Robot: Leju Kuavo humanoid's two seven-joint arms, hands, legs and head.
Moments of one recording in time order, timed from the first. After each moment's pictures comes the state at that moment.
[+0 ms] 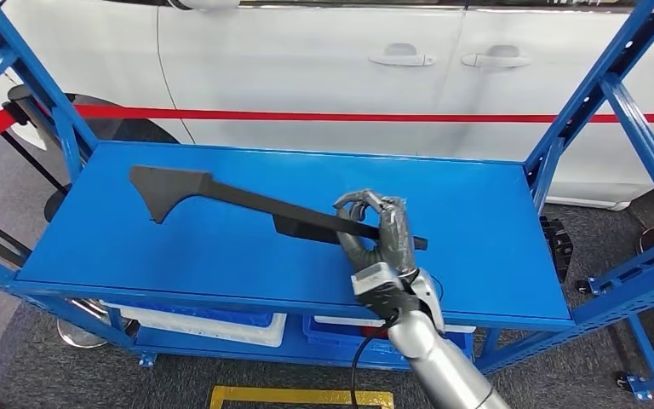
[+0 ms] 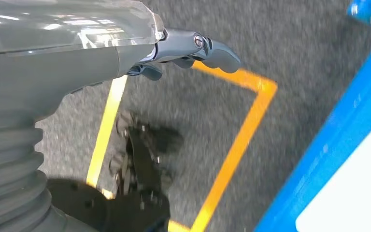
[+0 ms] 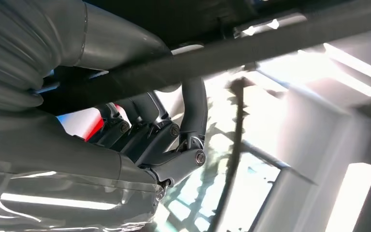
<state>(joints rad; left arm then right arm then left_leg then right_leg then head) -0.03 0.07 -0.36 -0.17 0.86 0.10 -0.48 -0.42 0.10 0.58 -1.13 0.71 -0.63 -0.46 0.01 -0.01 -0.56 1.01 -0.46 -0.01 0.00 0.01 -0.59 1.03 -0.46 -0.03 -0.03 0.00</state>
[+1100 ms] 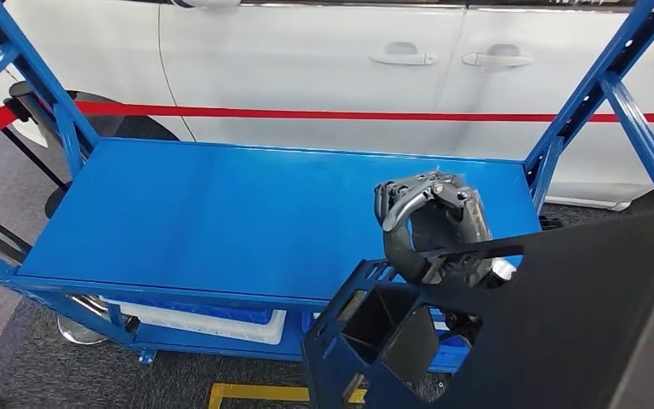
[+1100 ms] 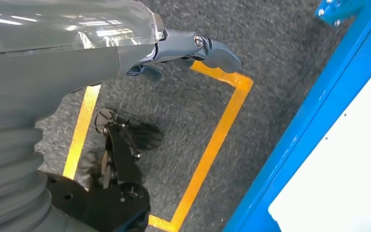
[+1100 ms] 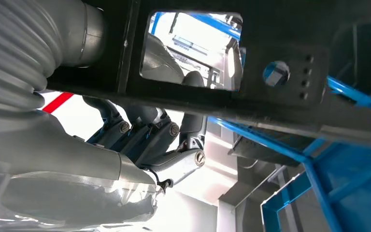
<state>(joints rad) -0.04 0.05 -0.36 -0.17 0.88 0.05 -0.59 -0.43 -0.19 0.55 -1.89 -0.12 -0.01 -0.51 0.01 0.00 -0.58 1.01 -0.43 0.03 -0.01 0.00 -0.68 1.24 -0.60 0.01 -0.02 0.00</state>
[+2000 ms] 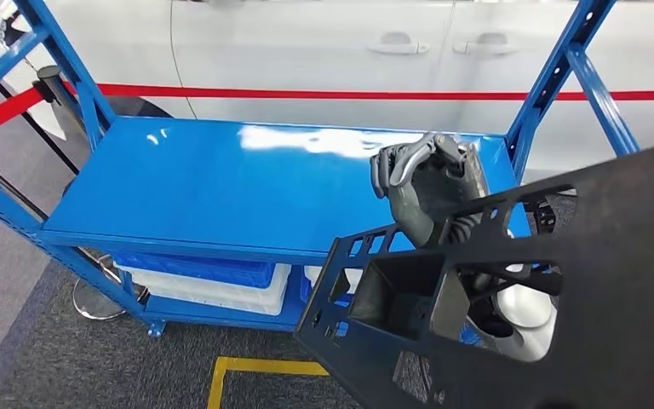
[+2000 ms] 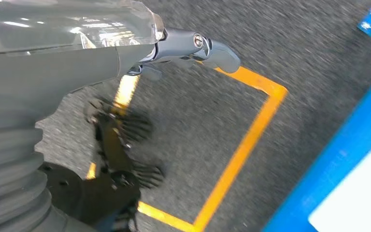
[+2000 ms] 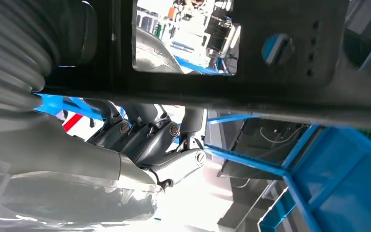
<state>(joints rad) -0.04 0.06 -0.35 -0.17 0.90 0.07 -0.56 -0.58 -0.25 0.63 -1.83 -0.38 -0.05 -0.47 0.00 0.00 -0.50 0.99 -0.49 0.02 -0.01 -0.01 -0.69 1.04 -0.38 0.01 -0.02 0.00</state>
